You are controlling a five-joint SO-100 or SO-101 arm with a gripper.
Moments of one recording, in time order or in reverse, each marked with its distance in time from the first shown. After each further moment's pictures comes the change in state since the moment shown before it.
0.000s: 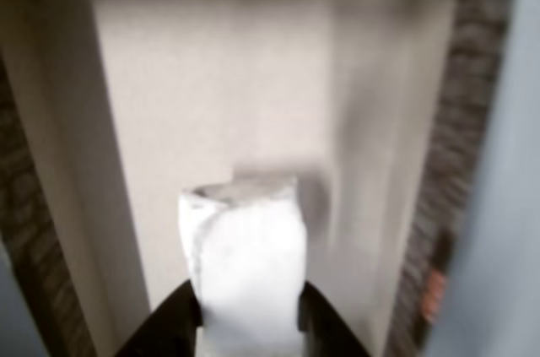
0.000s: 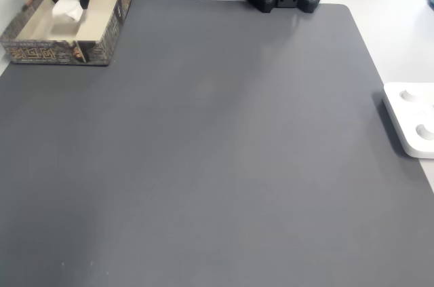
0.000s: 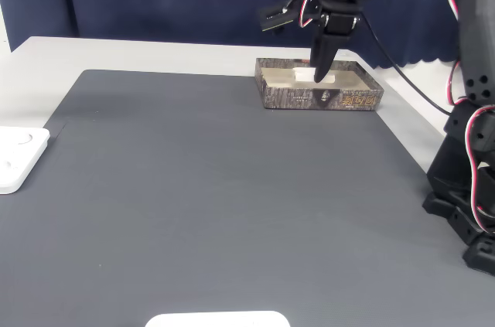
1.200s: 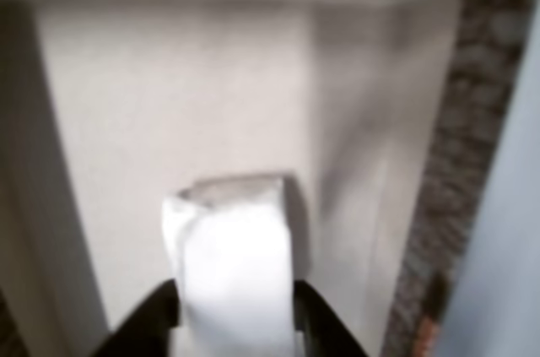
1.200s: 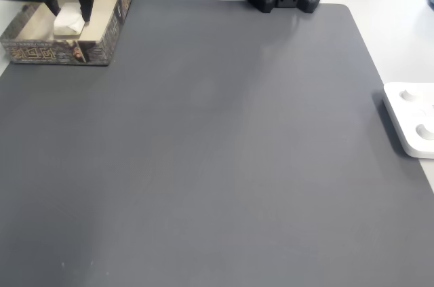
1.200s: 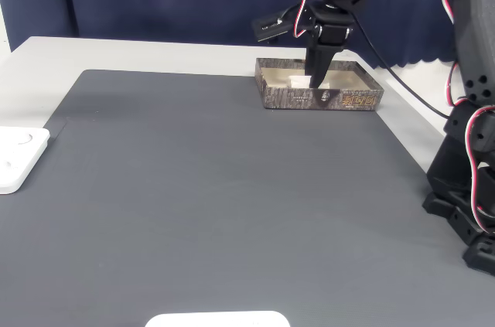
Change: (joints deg) arm -0.5 -2.5 0.0 -5.0 0.0
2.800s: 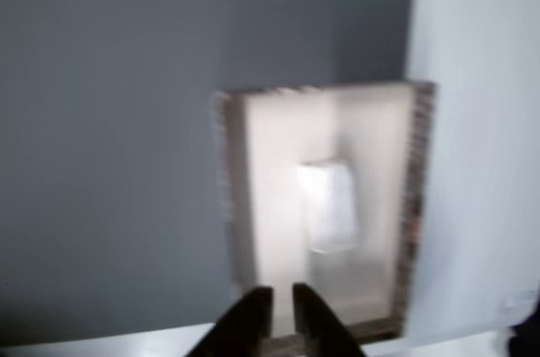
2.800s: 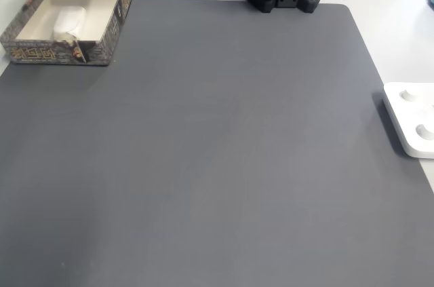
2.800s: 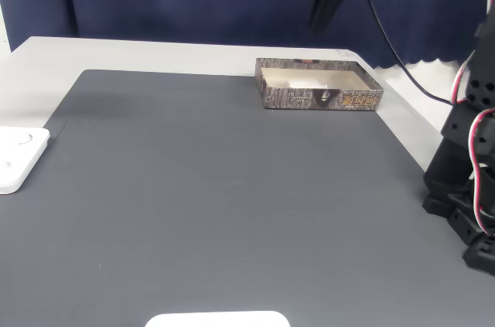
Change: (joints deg) arm -11.3 33.7 19.3 11.7 -13.6
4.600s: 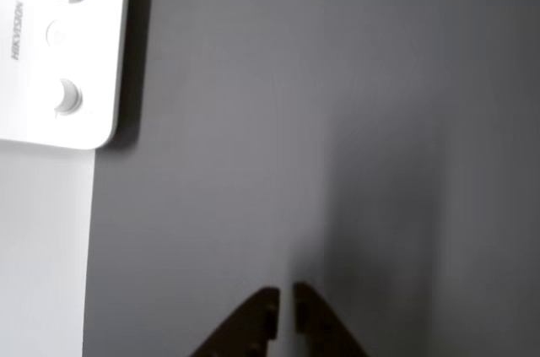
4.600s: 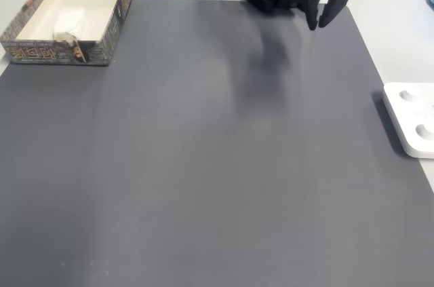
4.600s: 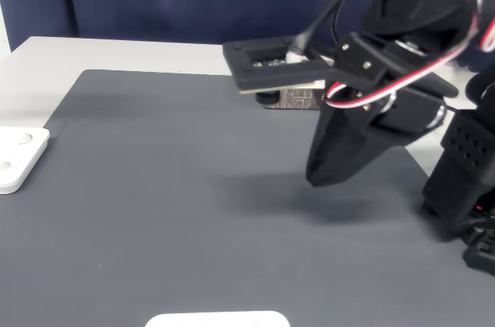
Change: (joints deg) arm -65.4 61.8 75.6 -22.9 -57.6
